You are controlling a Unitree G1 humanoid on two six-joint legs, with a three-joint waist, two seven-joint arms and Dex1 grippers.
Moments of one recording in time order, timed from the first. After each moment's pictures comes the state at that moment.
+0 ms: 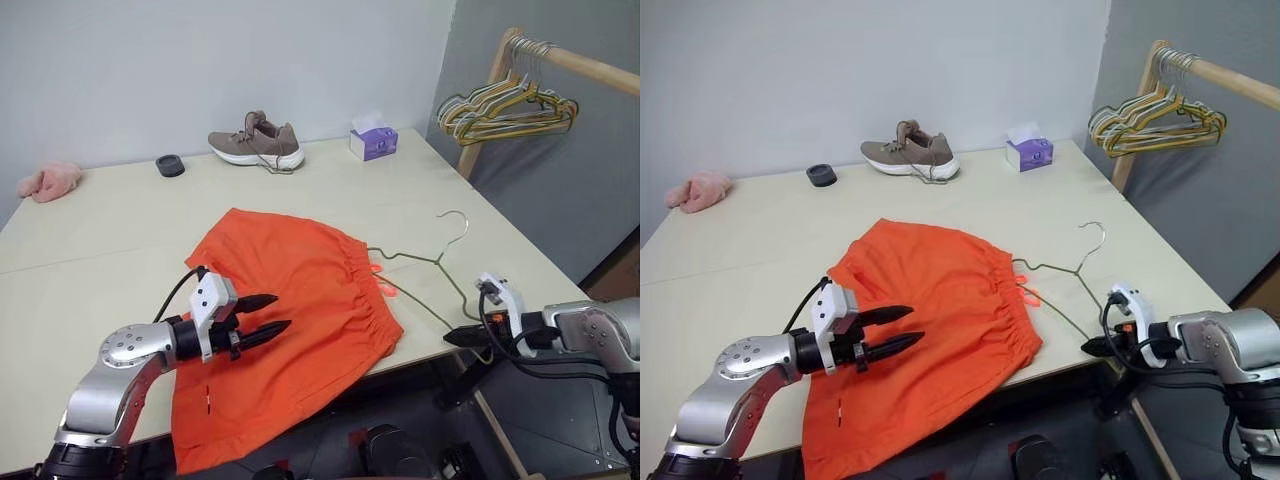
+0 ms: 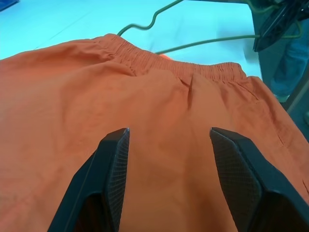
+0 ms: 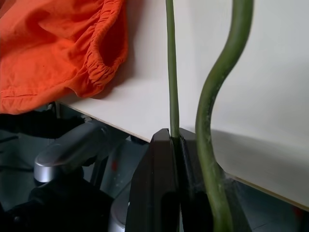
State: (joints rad) left arm 0.02 0.68 0.08 -0.25 -0.44 0.34 -0.99; right arm -0.34 -0.78 0.02 -0.13 0.62 1.41 0.87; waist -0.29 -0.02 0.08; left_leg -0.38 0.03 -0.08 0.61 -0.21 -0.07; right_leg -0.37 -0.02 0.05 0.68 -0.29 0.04
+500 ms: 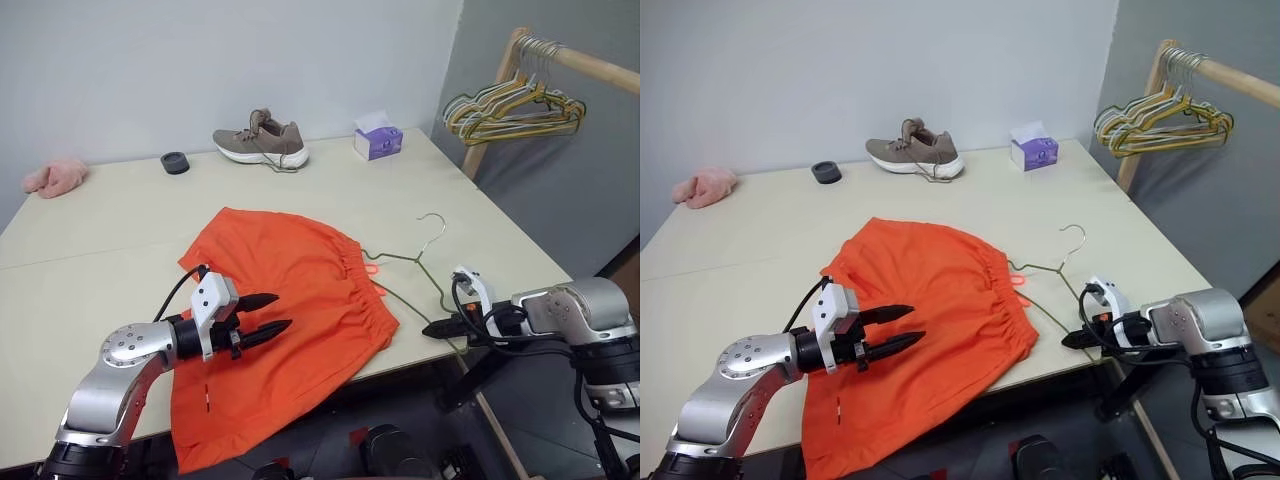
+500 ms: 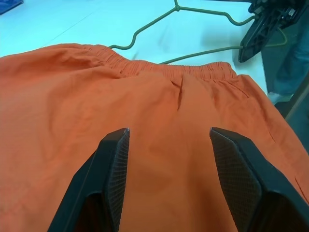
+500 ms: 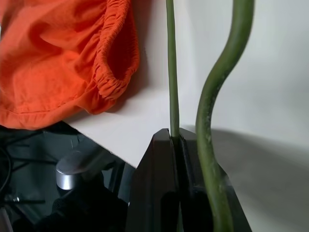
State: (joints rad) left arm 0.01 0.68 0.08 -0.25 -0.44 0.32 -0.99; right arm -0.52 -0.70 0.14 0.06 0.60 1.42 0.85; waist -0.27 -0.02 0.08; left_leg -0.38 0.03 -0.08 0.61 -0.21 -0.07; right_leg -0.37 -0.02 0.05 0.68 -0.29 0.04
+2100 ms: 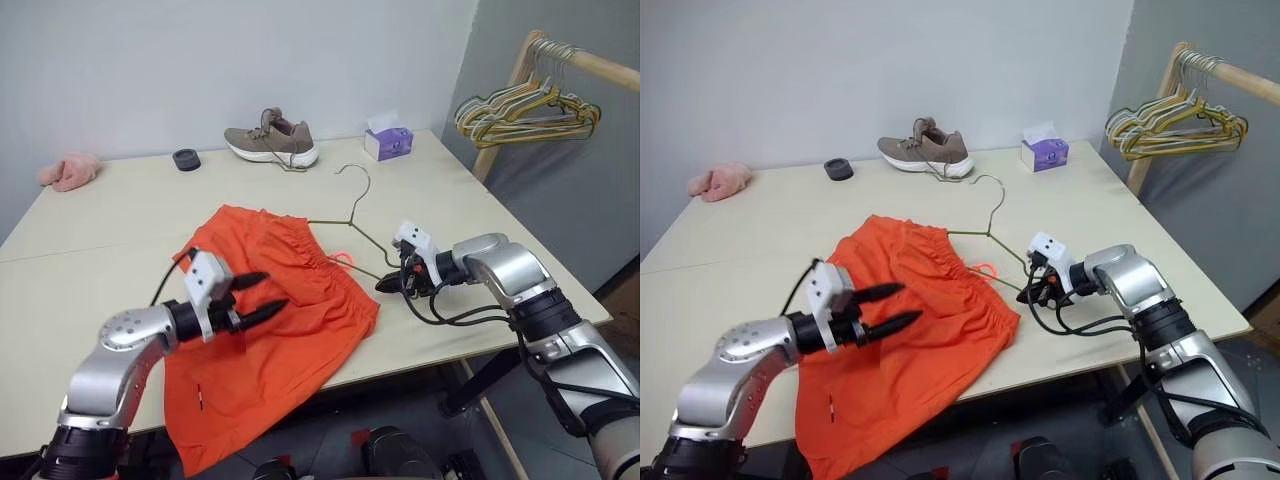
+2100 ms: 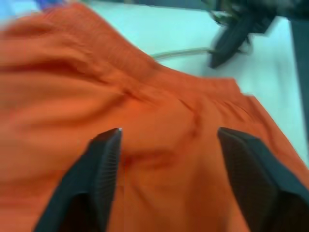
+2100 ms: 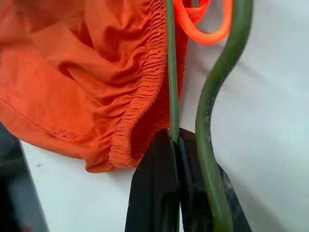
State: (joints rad) left arm -0.14 0.68 0.17 -0.17 -0.48 0.40 -0.90; right arm -0.74 -0.54 0.42 0.17 0.17 0.76 1.09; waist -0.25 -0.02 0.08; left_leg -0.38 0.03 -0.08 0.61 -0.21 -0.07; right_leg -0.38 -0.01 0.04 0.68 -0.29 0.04
